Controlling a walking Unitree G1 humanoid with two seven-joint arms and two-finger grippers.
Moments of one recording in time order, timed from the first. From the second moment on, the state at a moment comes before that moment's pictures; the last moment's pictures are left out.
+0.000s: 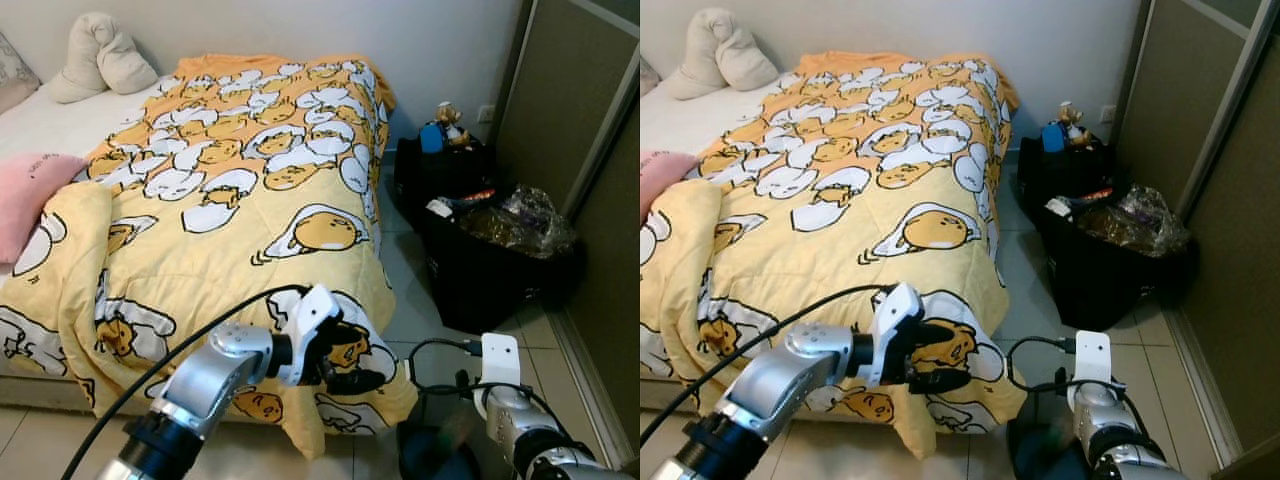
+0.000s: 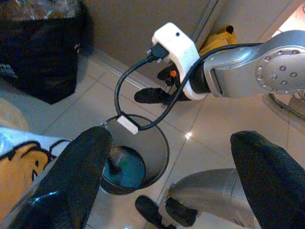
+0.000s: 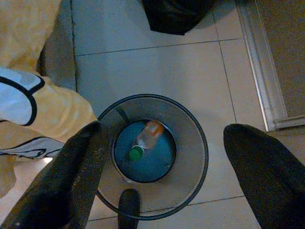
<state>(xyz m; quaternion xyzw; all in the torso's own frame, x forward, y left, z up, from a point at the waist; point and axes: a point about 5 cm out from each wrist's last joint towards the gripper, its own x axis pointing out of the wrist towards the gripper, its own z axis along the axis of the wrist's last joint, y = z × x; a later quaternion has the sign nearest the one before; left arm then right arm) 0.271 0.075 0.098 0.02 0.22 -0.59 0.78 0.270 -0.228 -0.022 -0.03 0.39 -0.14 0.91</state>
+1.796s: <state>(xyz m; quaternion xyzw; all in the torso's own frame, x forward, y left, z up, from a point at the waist) 0.324 0.142 0.092 -0.01 0.07 -0.20 0.98 0.263 -0.174 0.025 -0.02 0.10 -0.05 0.99</state>
